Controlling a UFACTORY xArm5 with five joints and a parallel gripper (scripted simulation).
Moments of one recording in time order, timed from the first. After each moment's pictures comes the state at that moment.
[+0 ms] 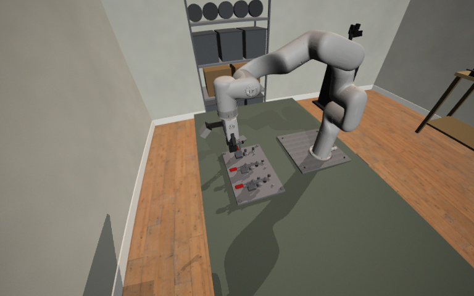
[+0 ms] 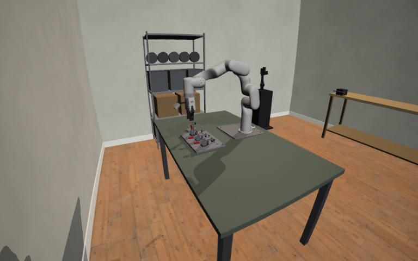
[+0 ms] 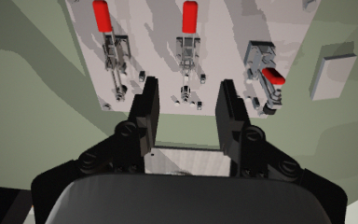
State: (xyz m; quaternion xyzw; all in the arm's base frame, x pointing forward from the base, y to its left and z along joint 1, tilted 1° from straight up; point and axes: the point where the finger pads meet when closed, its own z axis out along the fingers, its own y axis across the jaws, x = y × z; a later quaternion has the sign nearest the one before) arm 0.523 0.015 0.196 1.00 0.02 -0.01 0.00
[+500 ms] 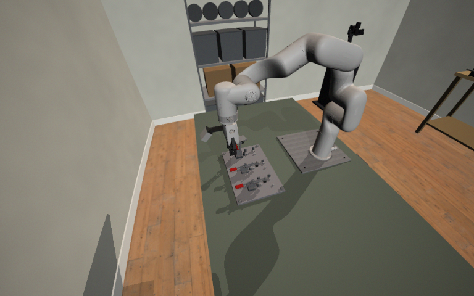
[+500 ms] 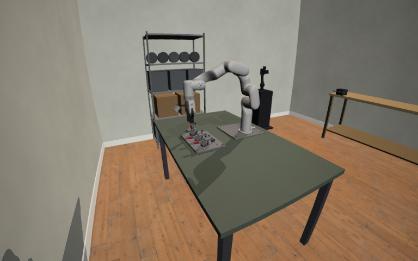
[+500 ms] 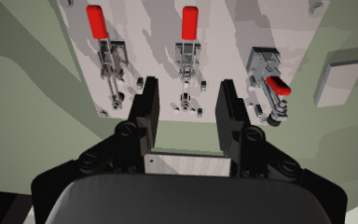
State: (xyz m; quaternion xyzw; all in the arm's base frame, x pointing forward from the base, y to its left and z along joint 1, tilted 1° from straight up) arm 0.523 0.015 0.177 1.00 0.02 -0.01 0.00
